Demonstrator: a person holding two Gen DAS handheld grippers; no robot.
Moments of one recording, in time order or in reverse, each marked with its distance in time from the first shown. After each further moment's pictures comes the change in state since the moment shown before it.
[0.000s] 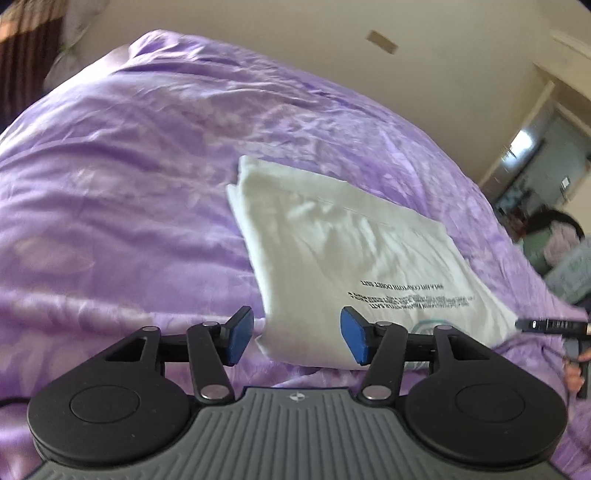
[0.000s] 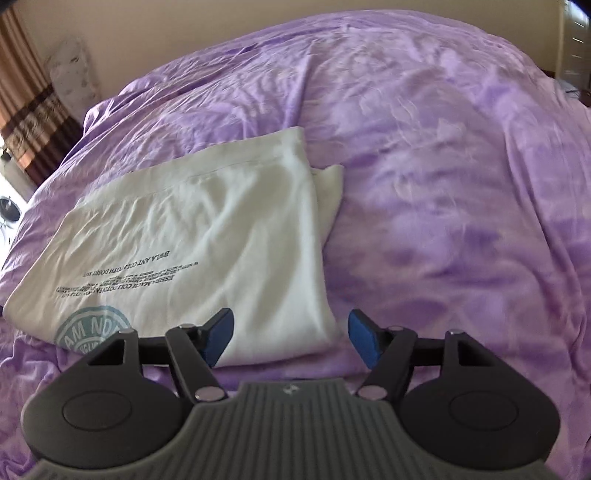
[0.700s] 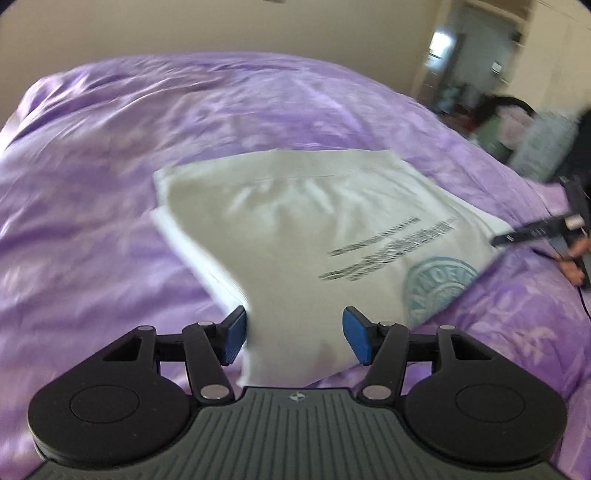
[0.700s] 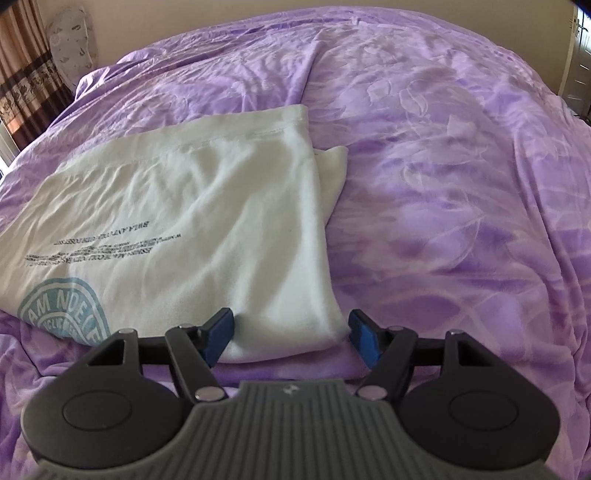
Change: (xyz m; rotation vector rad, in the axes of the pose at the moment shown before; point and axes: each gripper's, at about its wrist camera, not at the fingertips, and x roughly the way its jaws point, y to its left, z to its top) left arm 0.035 -0.028 0.015 0.398 0.133 -0.108; right arm 0.032 0.013 -0.005 -0.099 0.038 -0.075
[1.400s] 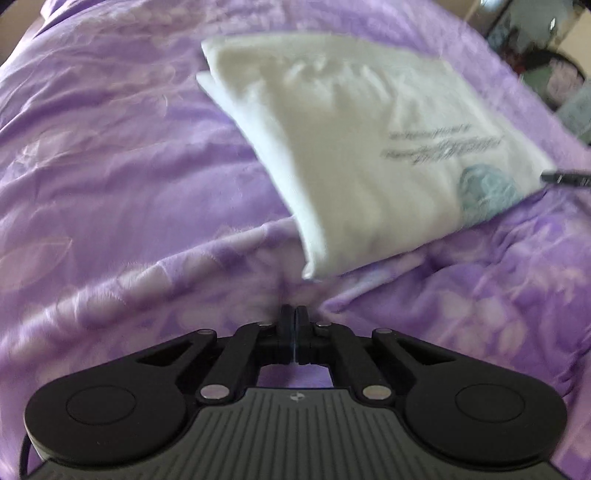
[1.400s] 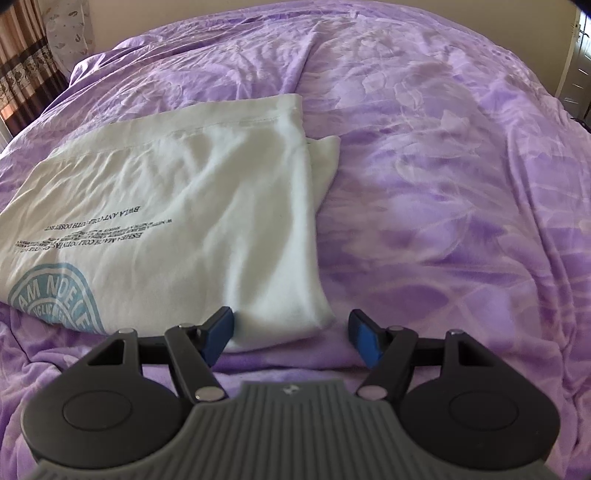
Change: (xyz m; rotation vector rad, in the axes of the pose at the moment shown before) left arm 0.006 0.032 -0.031 -0.165 0.314 0.051; right arm -0.005 -0.001 -0.002 -0.023 0.026 -0.039
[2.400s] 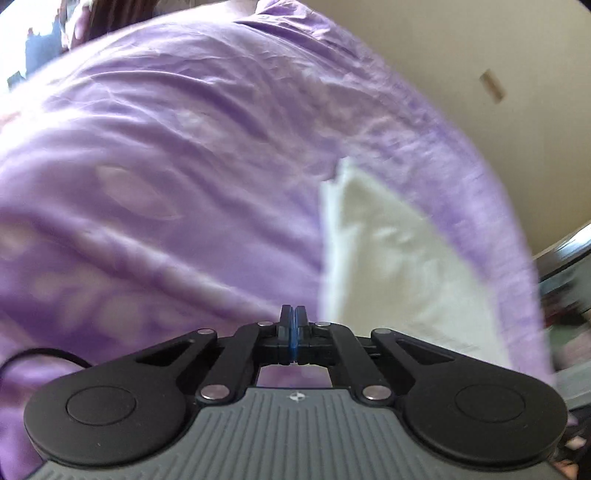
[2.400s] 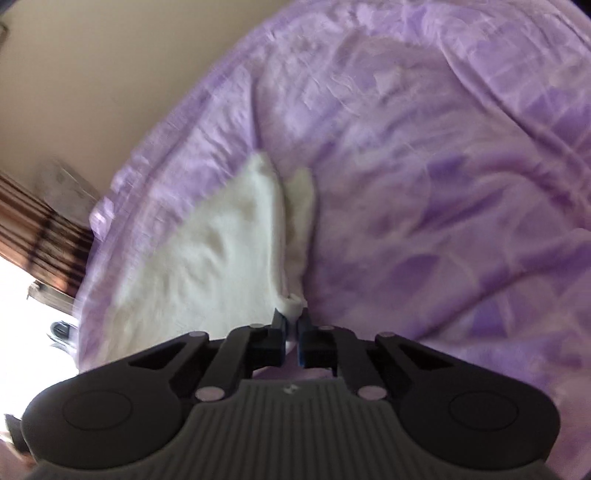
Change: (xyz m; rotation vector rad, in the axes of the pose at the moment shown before) left arm -0.037 0.035 -0.014 -0.687 -0.333 0.039; right arm -0.024 -0.058 -0.007 0.530 -0.060 0.274
